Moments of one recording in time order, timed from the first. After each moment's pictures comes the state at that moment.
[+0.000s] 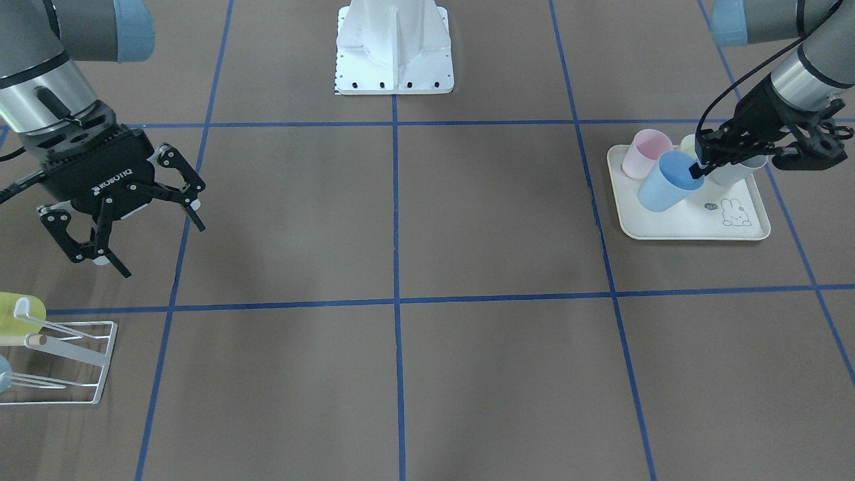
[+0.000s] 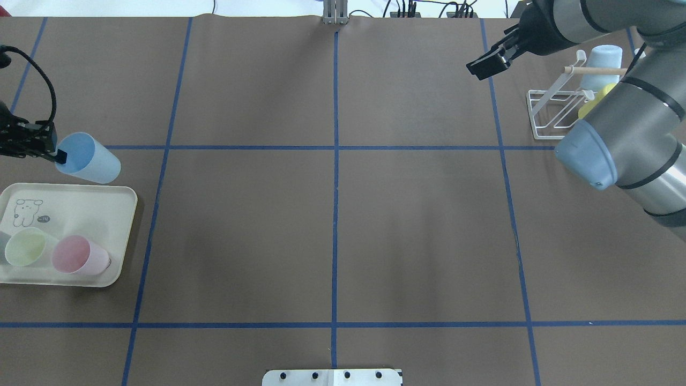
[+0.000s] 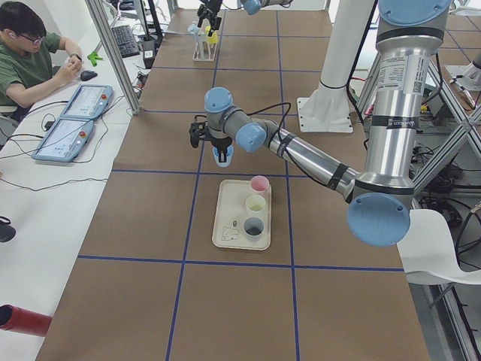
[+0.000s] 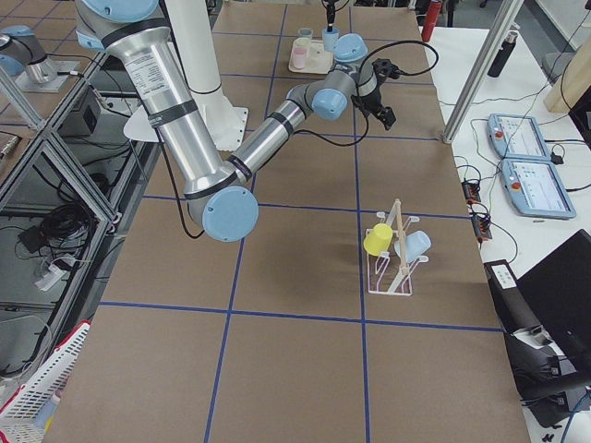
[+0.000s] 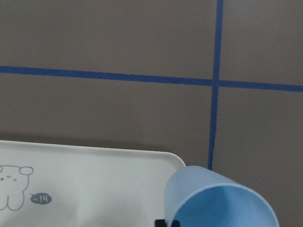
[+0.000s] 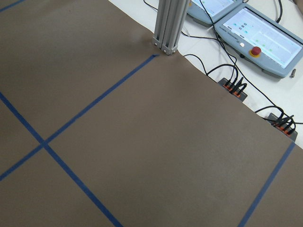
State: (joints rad) left arm -1.11 -1.66 -1.98 -1.71 -2.40 -0.89; right arm 0.98 -1.08 1.87 -1.31 2.00 0.26
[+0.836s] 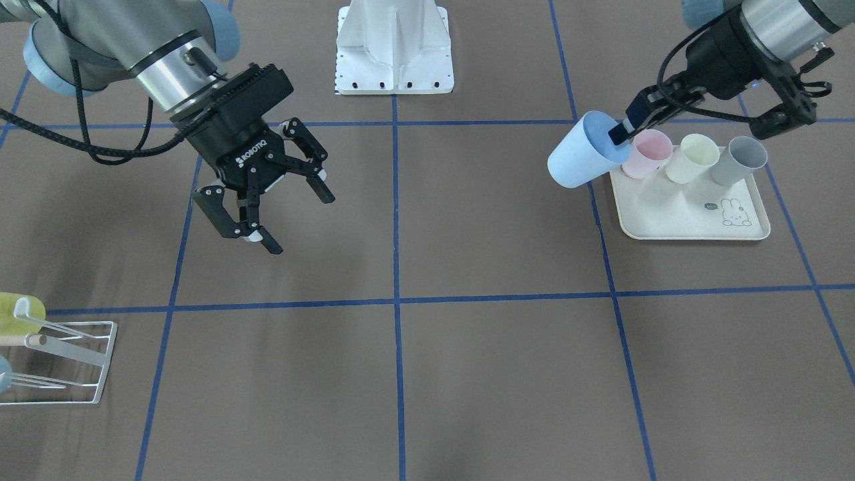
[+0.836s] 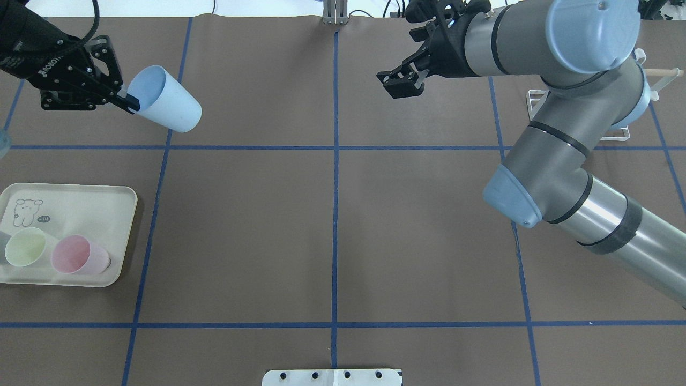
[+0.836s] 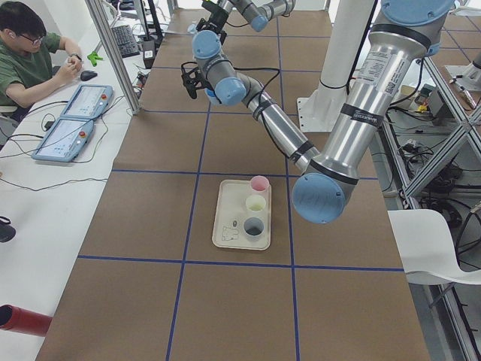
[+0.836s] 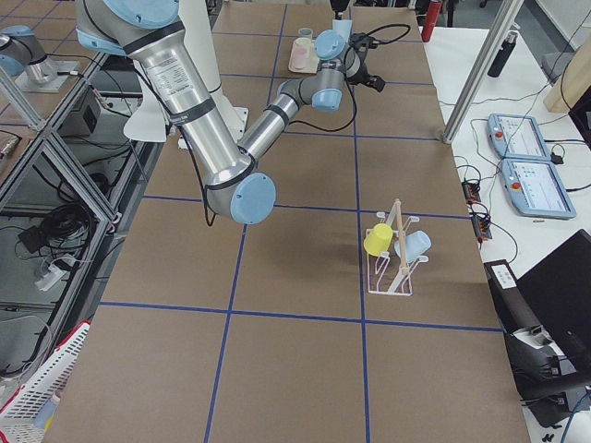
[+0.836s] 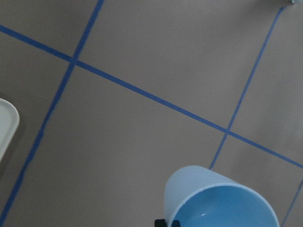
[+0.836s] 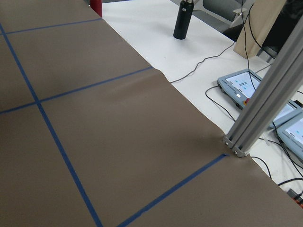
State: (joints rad) left arm -1.13 -1.98 -1.98 -1.75 -2.61 -1.52; right arm 0.80 -0.99 1.79 -0.95 1.82 0.26
